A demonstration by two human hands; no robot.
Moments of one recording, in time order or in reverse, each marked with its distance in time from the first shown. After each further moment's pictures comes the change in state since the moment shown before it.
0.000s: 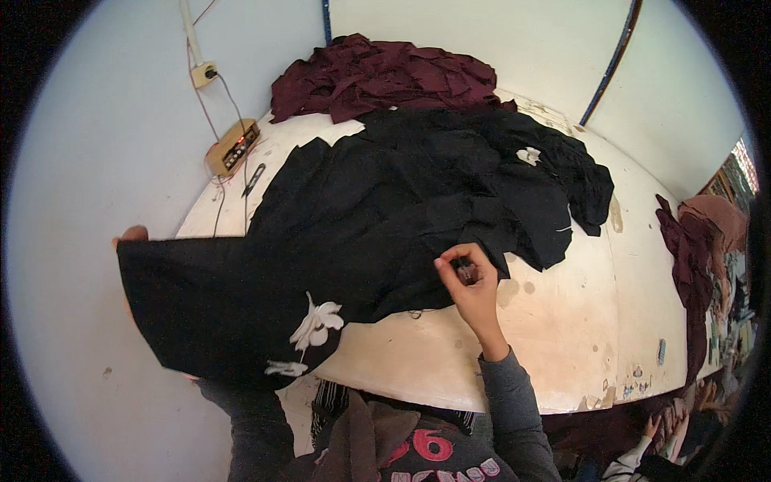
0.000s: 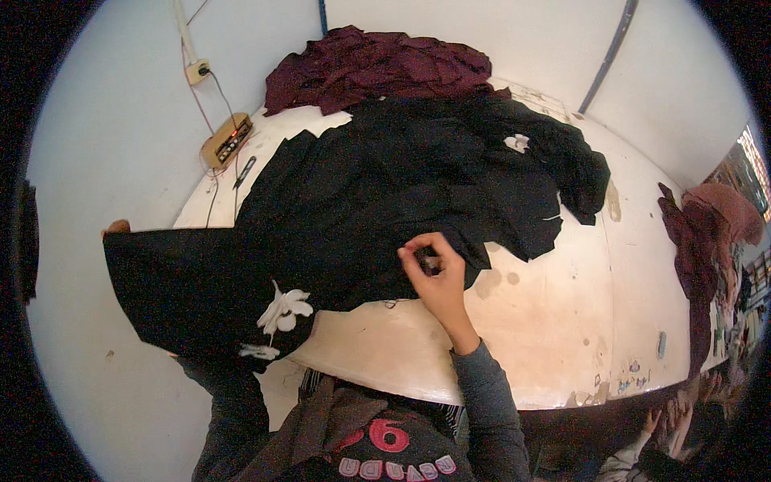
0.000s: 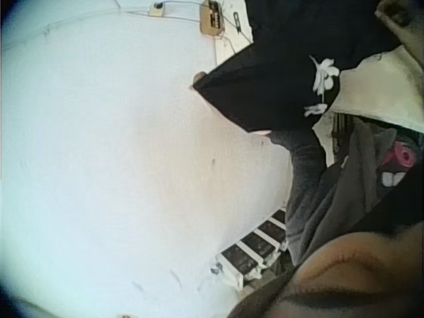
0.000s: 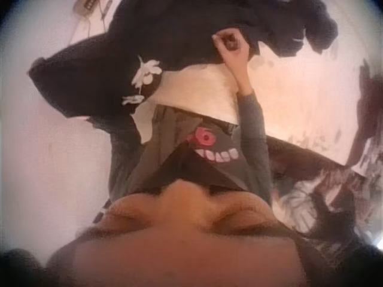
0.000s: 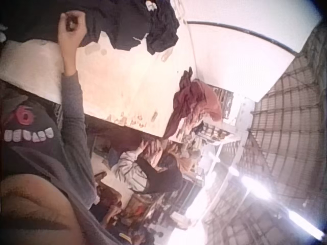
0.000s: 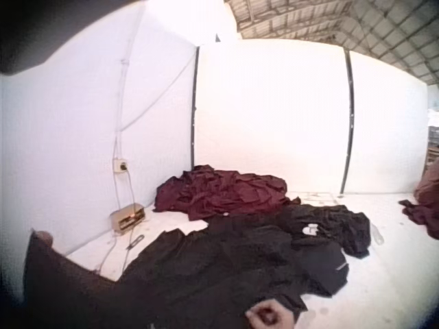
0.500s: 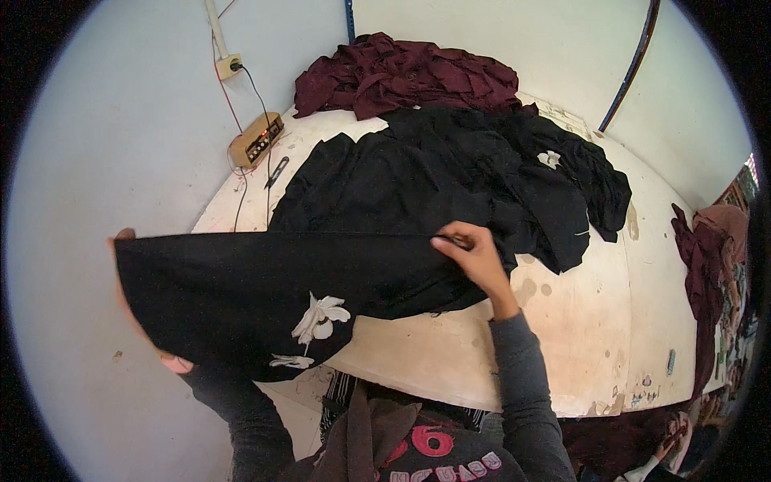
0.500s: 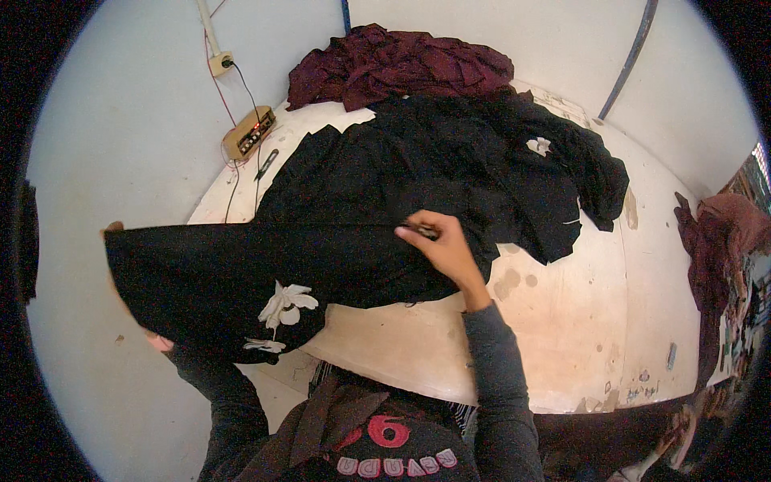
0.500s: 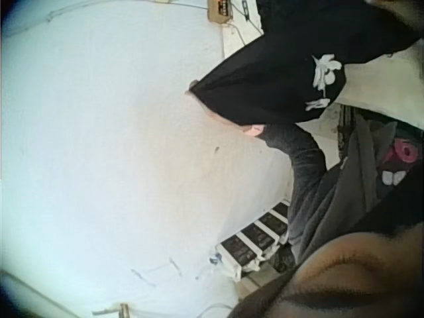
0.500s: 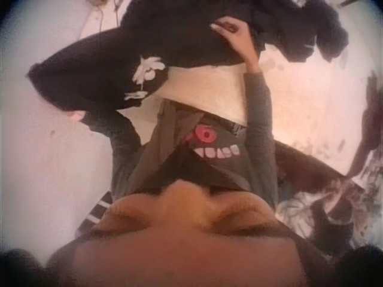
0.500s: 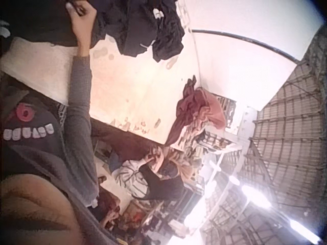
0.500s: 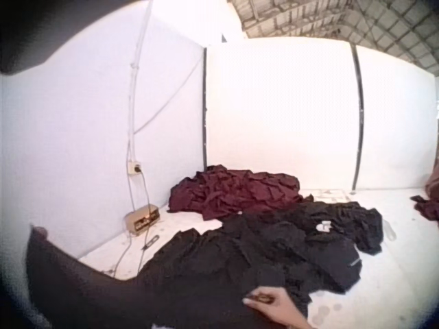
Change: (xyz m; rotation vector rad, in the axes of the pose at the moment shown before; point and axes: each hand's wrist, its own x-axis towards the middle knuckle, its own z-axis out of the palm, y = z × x) left_hand -0.034 -0.011 -0.066 0.104 -0.145 0.195; right_hand 0.051 0.026 0.007 0.072 -0.356 0.025
